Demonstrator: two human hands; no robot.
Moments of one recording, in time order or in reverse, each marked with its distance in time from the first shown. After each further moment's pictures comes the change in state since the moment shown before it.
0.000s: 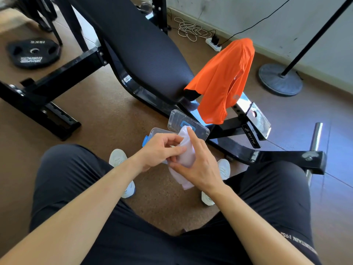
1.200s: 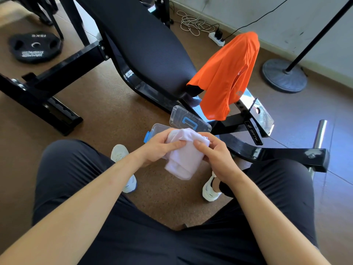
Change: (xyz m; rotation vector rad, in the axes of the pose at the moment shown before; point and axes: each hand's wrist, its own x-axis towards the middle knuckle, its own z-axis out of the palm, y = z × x) left_hand 0.007 -0.016 -0.007 -0.058 -0.023 -0.141; right_hand 0.017 0.027 -0.025 0.746 -0.151 0.275
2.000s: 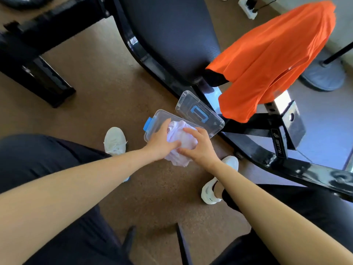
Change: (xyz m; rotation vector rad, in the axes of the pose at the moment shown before) left_hand 0.111 -0.094 -0.025 0.400 0.340 -0.249; right_hand 0.137 0.095 0.014 -0.705 -0.124 0.080
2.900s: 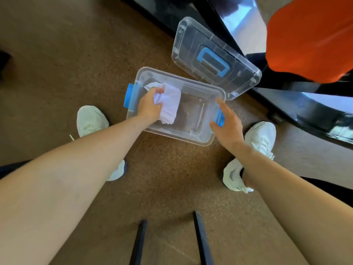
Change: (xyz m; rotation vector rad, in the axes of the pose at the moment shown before) left_hand 0.243 -0.175 0.084 0.050 -0.031 -0.188; right_hand 0.117 0.202 0.064 -0.026 0.140 0.359
